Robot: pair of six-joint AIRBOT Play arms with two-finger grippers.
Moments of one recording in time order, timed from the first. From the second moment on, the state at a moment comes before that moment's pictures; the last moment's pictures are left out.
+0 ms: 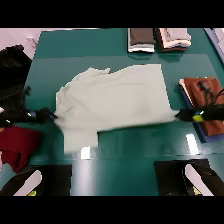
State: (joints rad) left arm 0.30 -0.92 0.75 0.84 -1.18 -1.18; right arm -0.35 -0.79 0.76 -1.09 1.28 1.25
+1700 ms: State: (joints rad) left arm 0.19 -1.39 1.37 0.89 -1.14 -1.24; right arm -0.15 -1.42 1.56 -1.31 1.38 1.39
